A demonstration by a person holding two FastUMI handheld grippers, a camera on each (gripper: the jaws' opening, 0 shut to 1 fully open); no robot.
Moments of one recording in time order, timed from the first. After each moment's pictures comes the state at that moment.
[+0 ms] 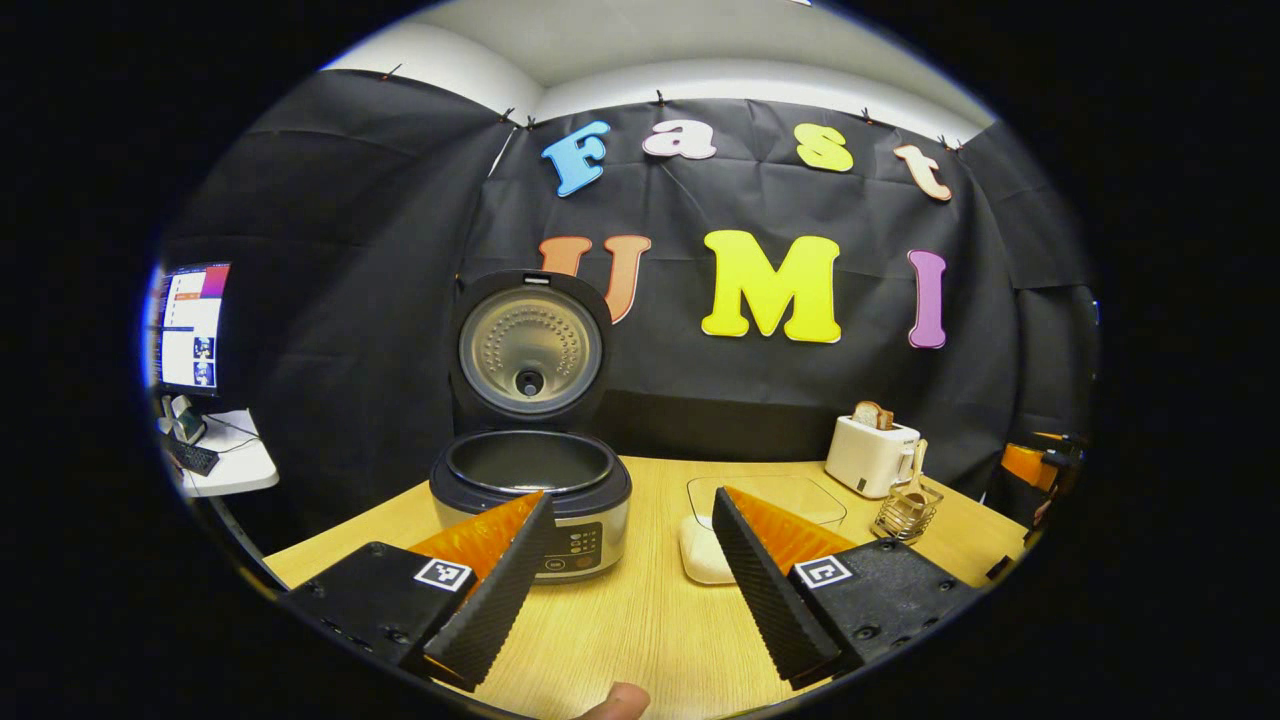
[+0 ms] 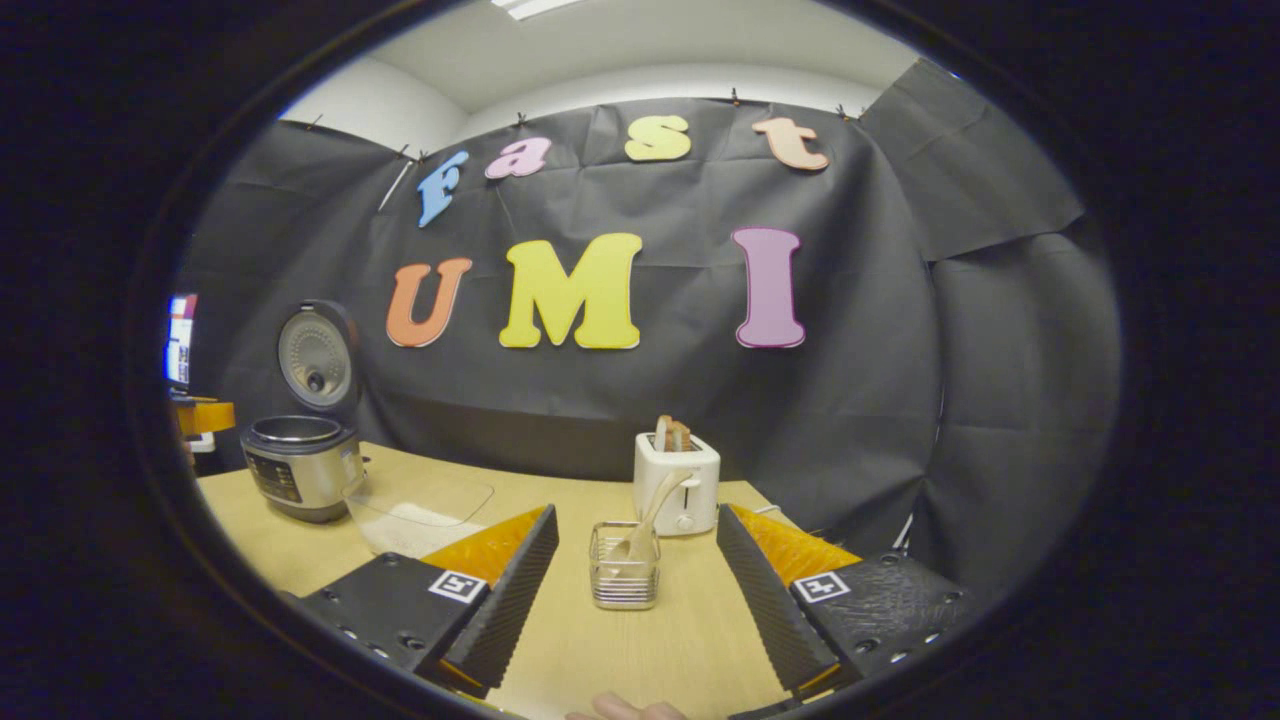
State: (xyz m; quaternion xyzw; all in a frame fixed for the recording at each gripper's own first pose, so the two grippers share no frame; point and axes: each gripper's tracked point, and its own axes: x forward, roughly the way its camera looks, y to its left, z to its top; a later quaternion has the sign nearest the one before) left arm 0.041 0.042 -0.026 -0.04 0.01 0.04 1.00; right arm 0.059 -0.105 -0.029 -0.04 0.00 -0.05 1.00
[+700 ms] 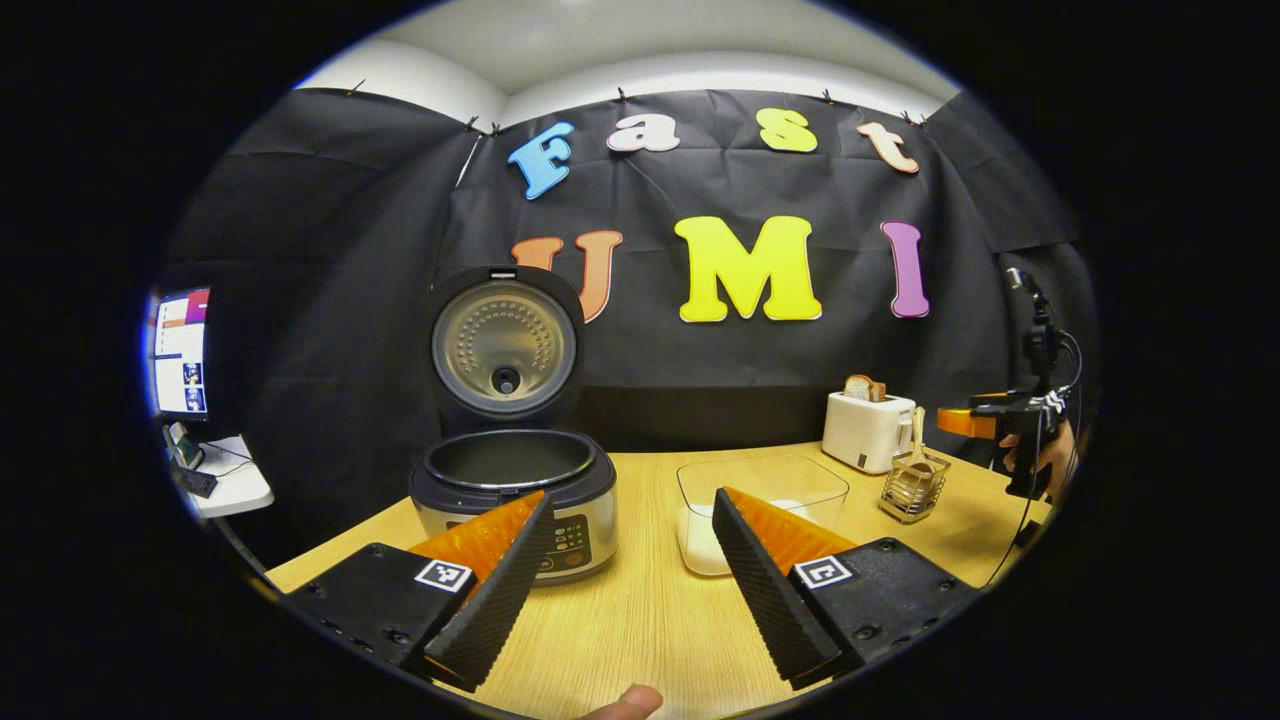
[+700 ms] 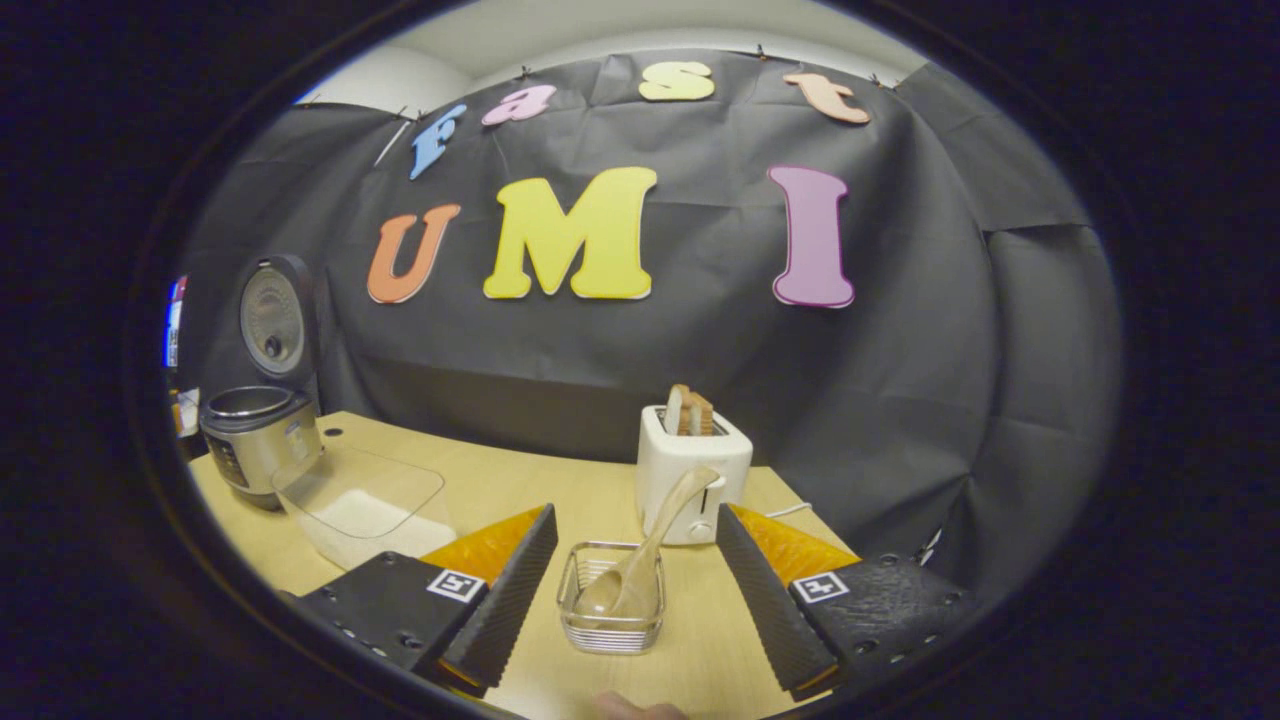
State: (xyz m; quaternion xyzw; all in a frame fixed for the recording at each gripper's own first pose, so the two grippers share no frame) left arm 0.054 0.032 -0.047 0.00 0.02 0.02 1.00; right arm 0.200 -0.121 -0.059 -0.04 0.07 -0.04 1.00
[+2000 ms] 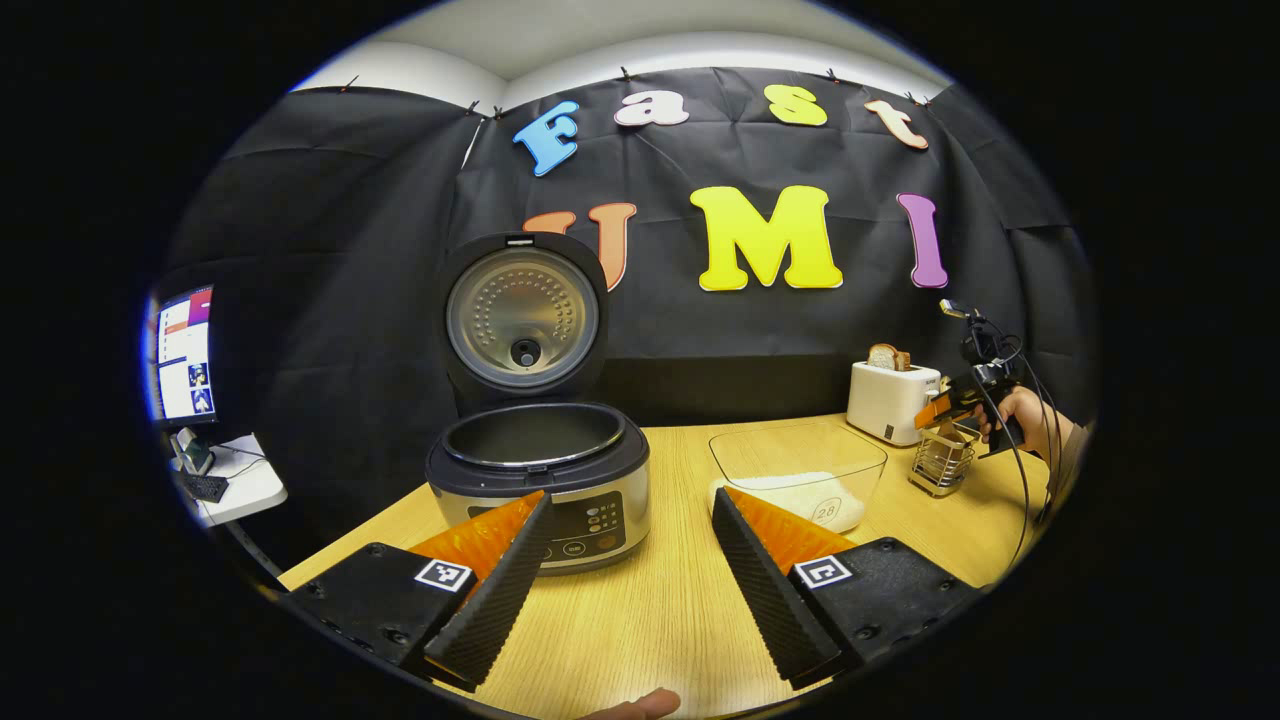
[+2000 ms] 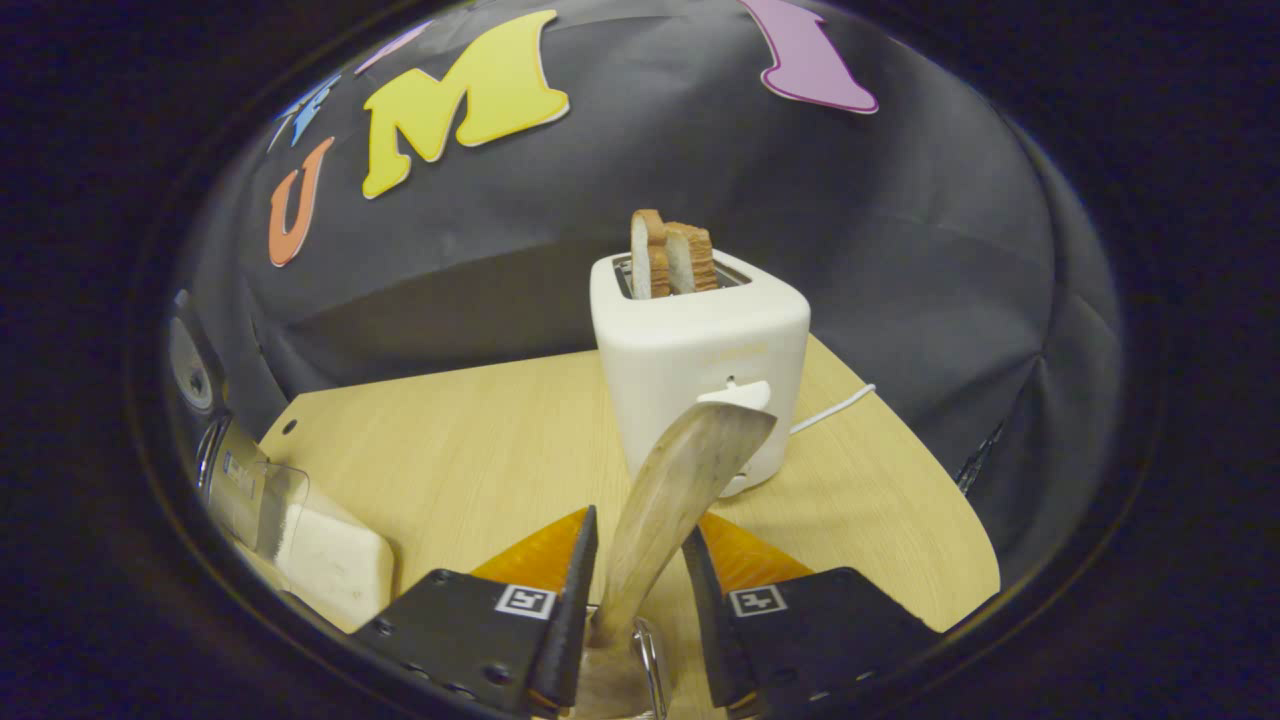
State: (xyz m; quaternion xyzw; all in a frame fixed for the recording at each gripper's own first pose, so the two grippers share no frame) left arm 0.060 0.056 -0.070 0.01 0.05 0.04 1.00; right arm 0.325 -0.151 -0.150 0.07 0.29 -0.05 0.95
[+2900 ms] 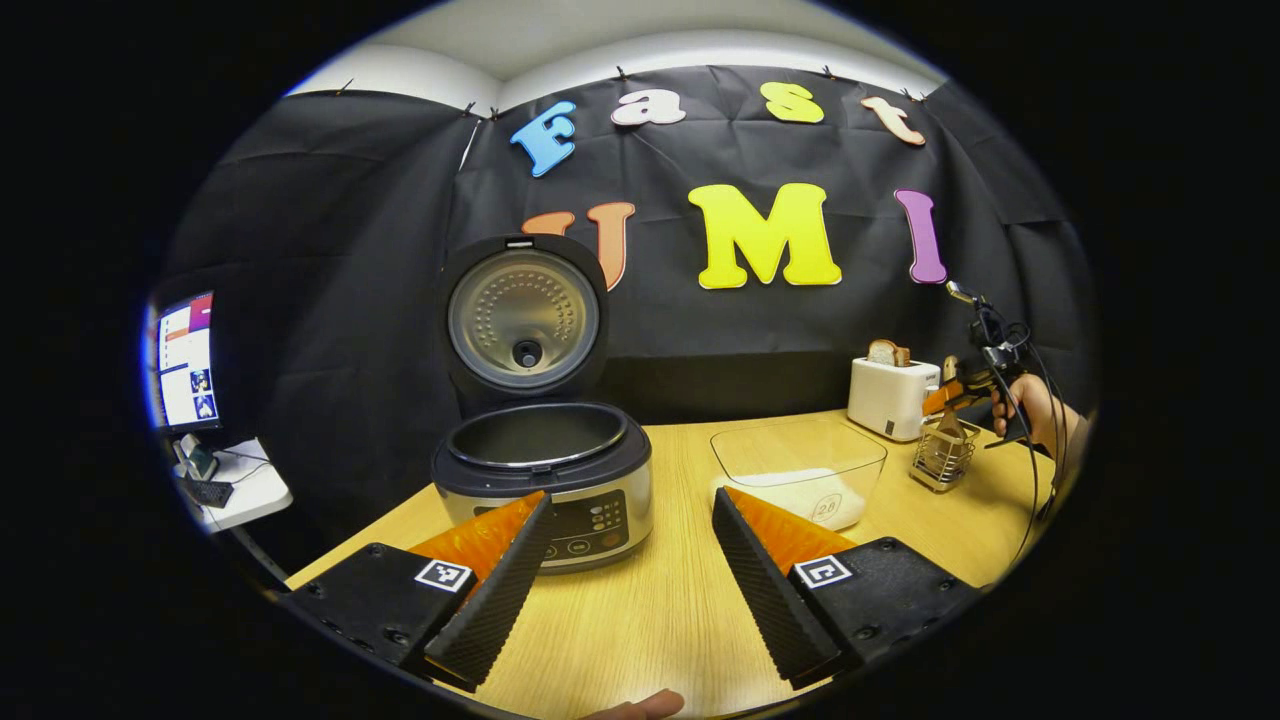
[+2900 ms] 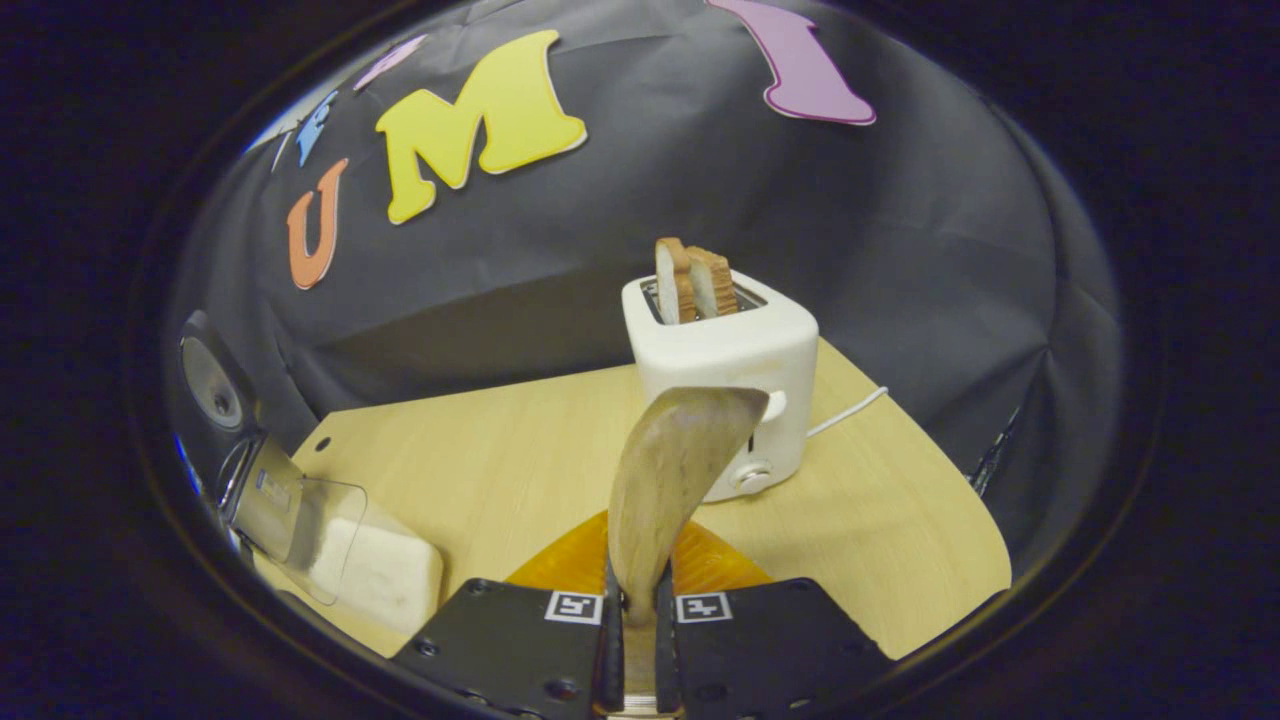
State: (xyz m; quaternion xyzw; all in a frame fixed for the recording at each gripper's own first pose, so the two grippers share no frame) left arm 0.056 0.063 -0.066 0.03 0.06 0.05 1.00; right arm 0.304 -0.130 -0.121 0.09 0.26 -0.03 0.96
